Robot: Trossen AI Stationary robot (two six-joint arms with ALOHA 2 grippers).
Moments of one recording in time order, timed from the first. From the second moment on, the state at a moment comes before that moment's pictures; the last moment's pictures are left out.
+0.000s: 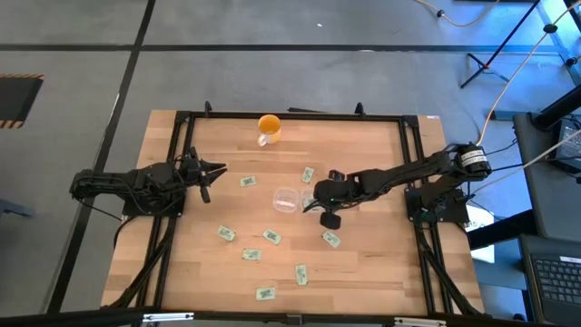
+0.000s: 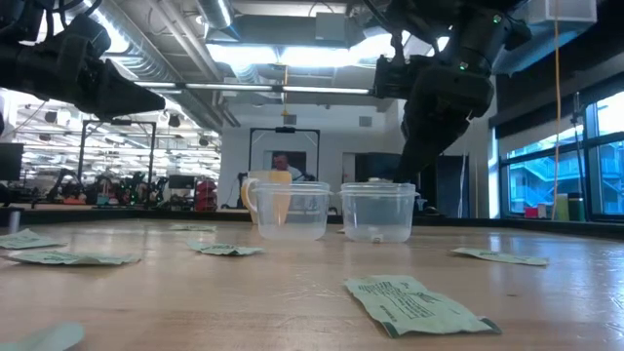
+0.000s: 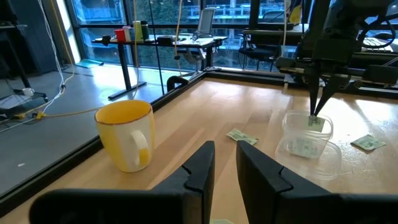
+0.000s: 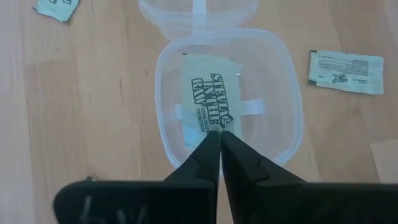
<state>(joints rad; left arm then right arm) -0.02 0.00 0.08 -0.18 -0.45 -0.07 0.10 1.61 0.95 -0.39 0.14 0.25</state>
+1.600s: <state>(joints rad) -0.02 0.00 0.08 -0.18 -0.45 -0.07 -0.32 1.60 1.10 -0.48 -0.05 -0.27</state>
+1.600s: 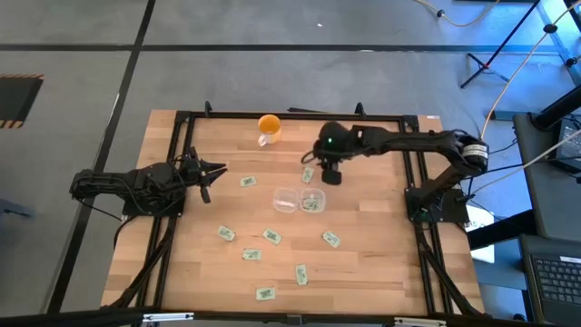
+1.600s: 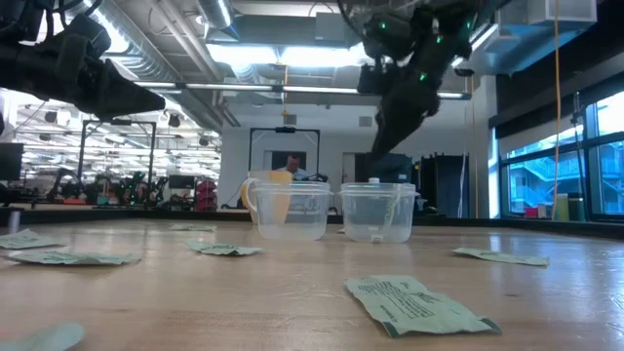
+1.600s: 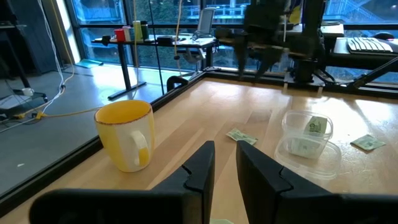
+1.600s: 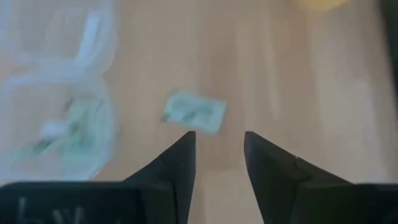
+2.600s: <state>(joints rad) -0.02 0.00 0.08 -0.18 -0.44 -0.07 -0.39 1.89 1.02 -0.21 -0.18 -0.26</state>
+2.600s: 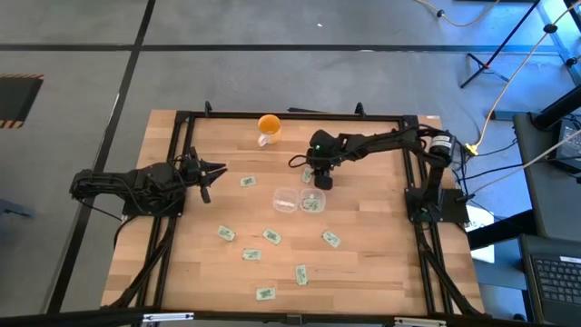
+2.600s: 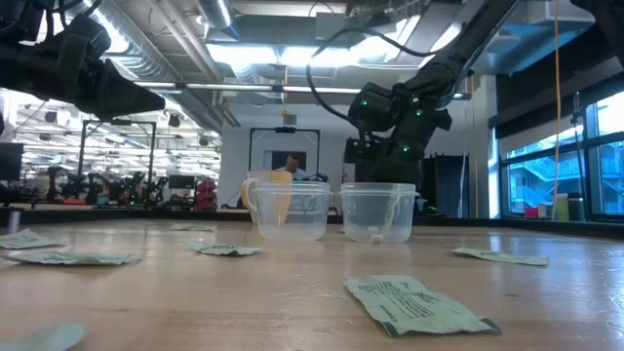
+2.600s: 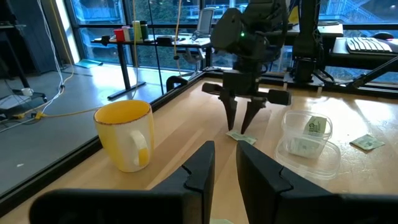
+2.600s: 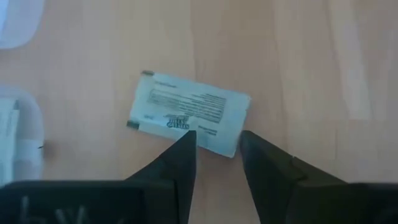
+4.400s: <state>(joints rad) -0.02 0.02 0.08 -0.18 -0.43 -0.09 0.00 1.45 1.02 -0.46 0.04 0.07</state>
